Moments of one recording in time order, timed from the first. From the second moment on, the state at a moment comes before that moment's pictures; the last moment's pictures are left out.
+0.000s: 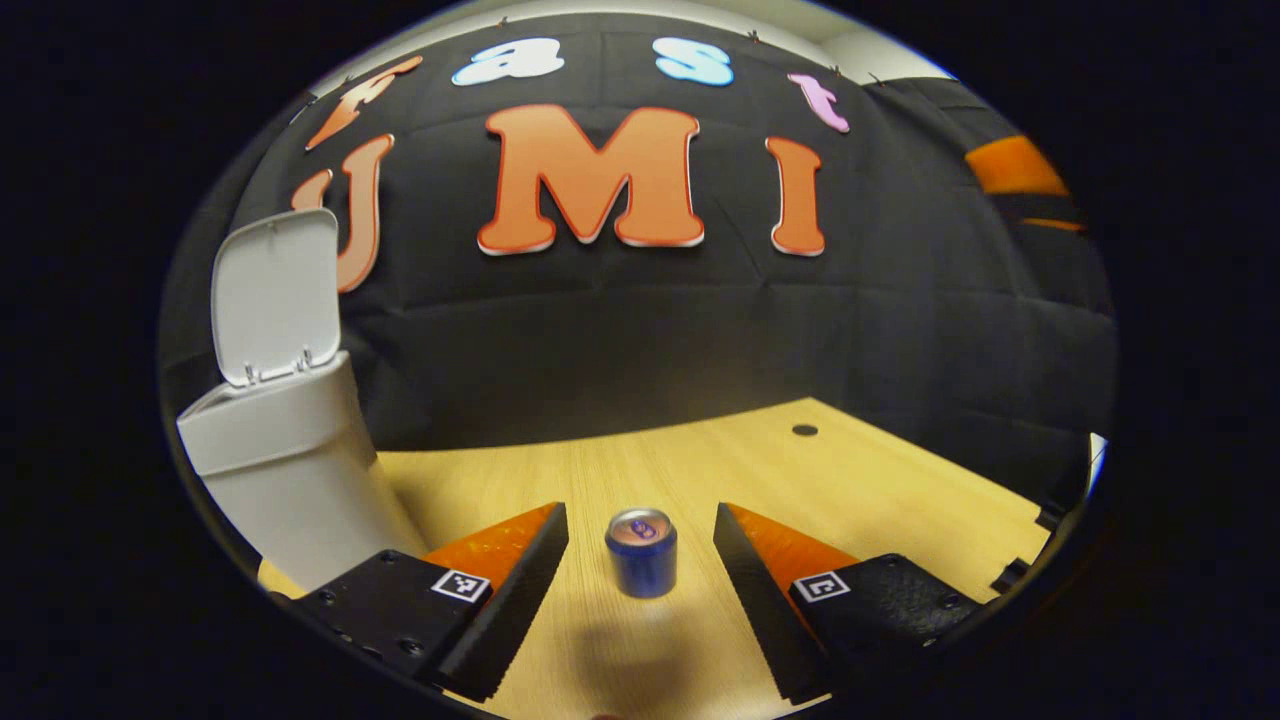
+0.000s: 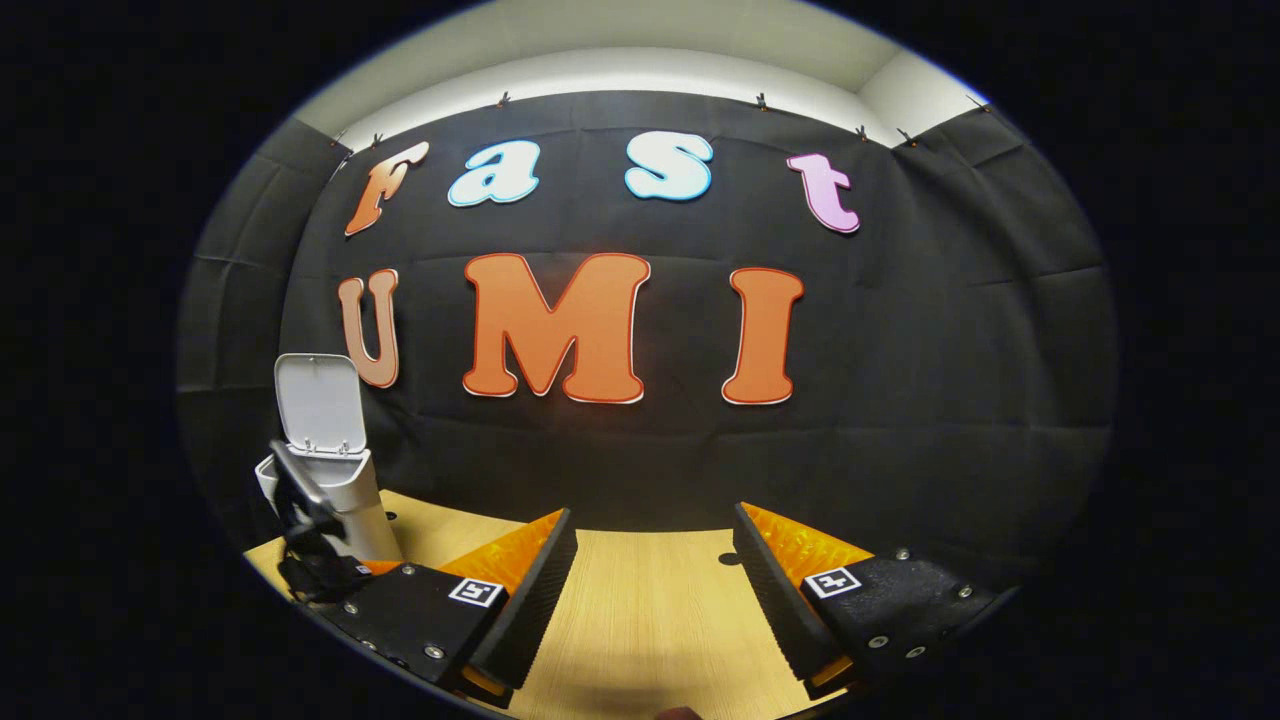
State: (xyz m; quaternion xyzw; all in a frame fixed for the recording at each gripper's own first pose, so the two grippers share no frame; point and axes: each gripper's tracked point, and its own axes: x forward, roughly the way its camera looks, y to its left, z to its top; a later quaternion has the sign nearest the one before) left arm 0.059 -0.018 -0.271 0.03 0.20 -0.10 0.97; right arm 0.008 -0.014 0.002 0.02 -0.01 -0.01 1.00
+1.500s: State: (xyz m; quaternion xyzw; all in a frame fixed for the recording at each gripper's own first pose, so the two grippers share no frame) left arm 0.132 -0.033 -0.307 0.03 0.24 -0.11 0.97; right arm 0.014 -0.034 -0.008 0.02 0.01 -0.04 1.00
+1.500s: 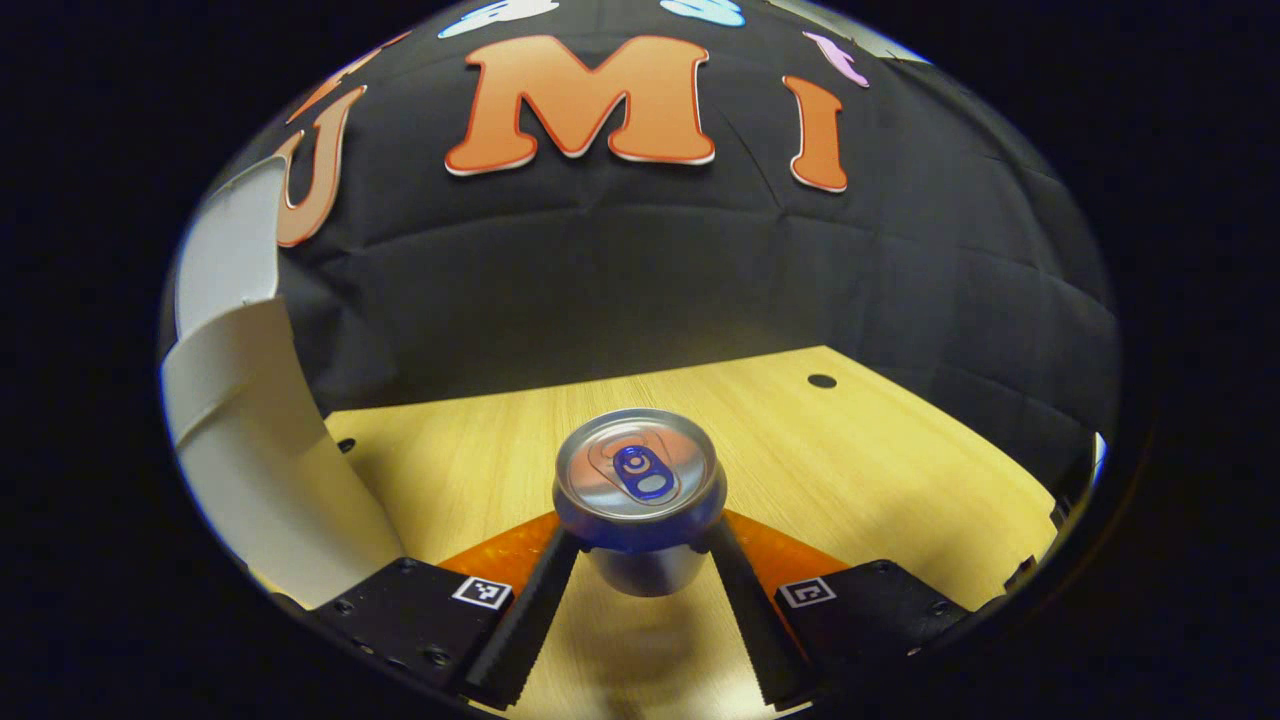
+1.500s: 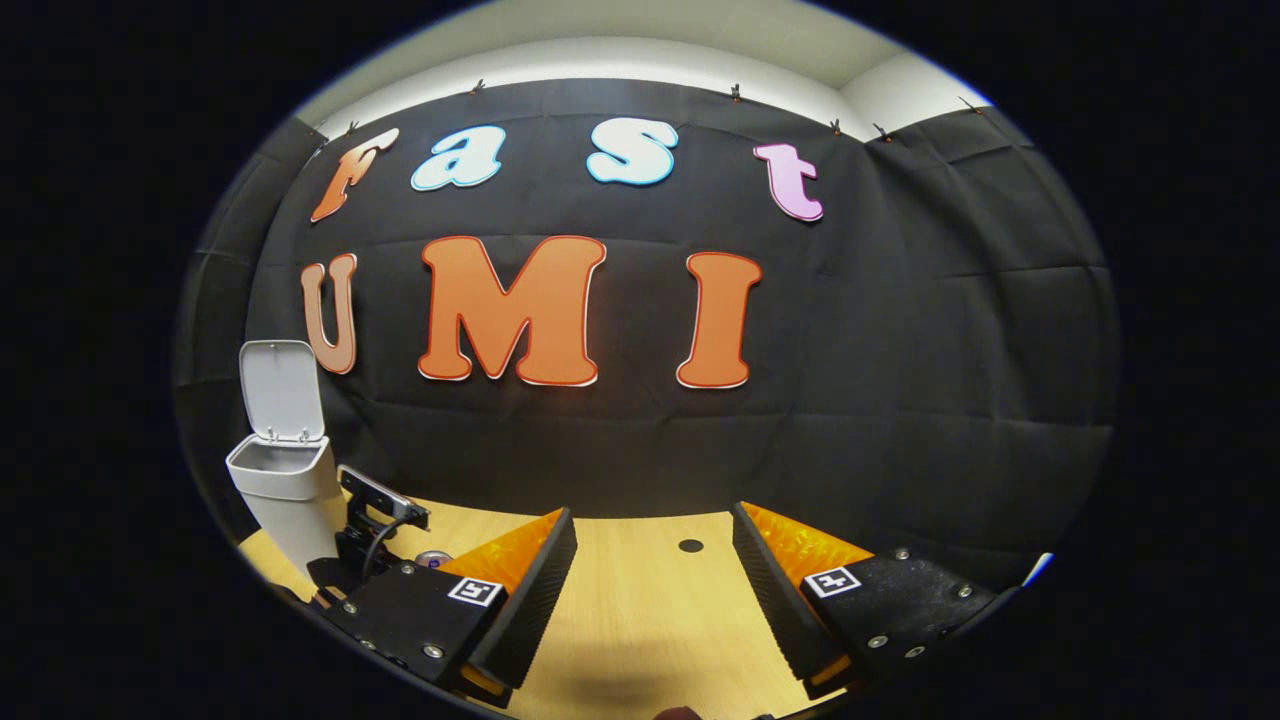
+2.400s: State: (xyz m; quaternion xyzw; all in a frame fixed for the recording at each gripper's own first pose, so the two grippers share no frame) left arm 0.087 0.062 -0.098 -0.01 0.11 -0.01 0.99; right arm 0.055 0.003 -0.013 0.03 0.00 0.03 1.00
